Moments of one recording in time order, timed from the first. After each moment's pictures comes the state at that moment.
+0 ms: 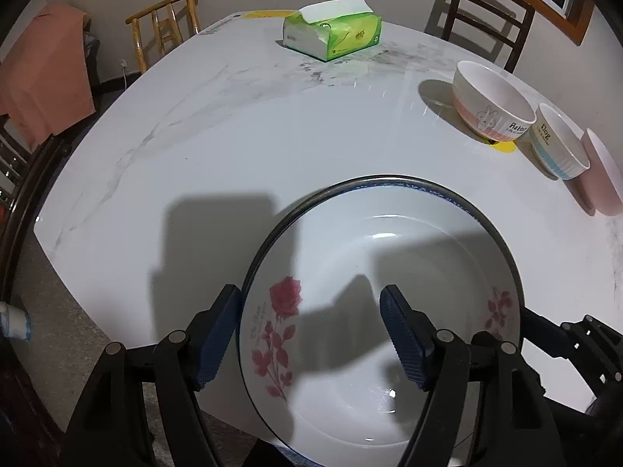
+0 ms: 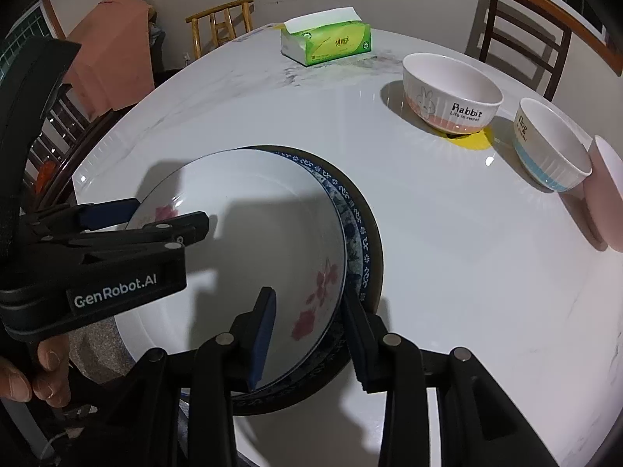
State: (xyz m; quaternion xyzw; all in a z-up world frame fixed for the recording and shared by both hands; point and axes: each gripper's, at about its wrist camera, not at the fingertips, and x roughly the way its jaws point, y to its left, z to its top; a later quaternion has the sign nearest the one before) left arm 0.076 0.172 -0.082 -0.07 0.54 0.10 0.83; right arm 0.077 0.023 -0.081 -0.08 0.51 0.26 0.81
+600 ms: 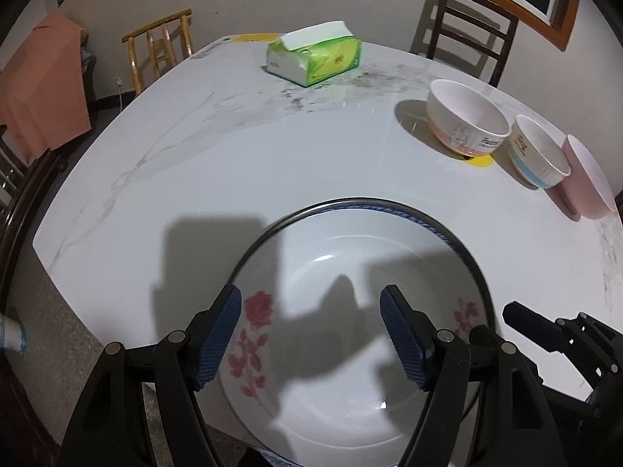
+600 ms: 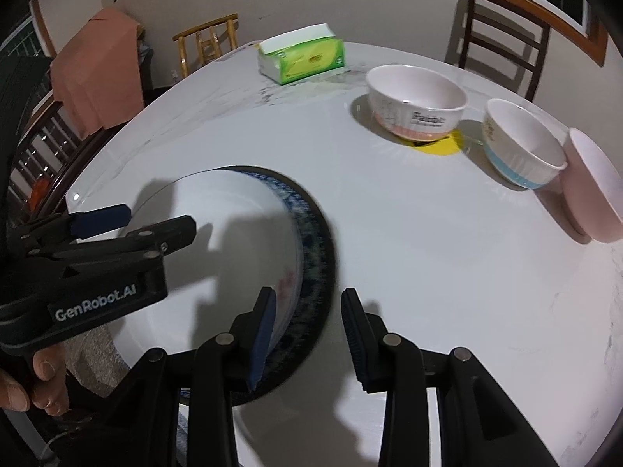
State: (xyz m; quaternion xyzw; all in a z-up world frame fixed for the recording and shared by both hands) left arm 0.075 0.149 -0.065 -0.06 0.51 0.09 0.85; right arm 0.075 -0.007 -0.071 -0.06 0.50 0.23 0.84
